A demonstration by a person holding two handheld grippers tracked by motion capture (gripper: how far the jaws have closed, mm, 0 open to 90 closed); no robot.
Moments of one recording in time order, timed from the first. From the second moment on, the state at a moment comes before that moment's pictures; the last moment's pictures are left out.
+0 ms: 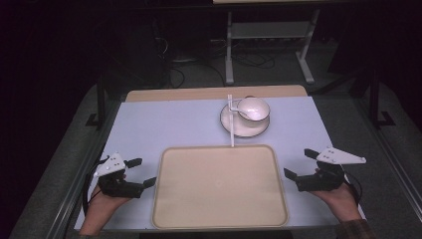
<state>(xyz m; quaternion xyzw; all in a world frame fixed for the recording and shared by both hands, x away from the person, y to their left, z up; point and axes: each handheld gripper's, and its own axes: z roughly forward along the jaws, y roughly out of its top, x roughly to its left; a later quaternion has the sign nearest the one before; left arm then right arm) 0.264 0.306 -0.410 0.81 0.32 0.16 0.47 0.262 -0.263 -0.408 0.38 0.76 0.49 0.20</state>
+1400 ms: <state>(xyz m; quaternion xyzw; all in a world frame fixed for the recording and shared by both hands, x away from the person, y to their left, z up) 0.265 0.308 -0.412 0.80 0.32 0.15 0.48 0.337 -0.195 -0.388 0.36 0.82 0.42 0.13</state>
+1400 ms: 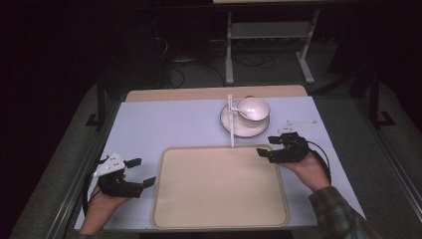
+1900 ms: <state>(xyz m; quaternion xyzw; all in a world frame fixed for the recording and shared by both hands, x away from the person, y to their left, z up) 0.266 0.308 -0.413 0.80 0.32 0.16 0.47 0.365 -0.160 -0.386 0.36 0.84 0.39 0.10</state>
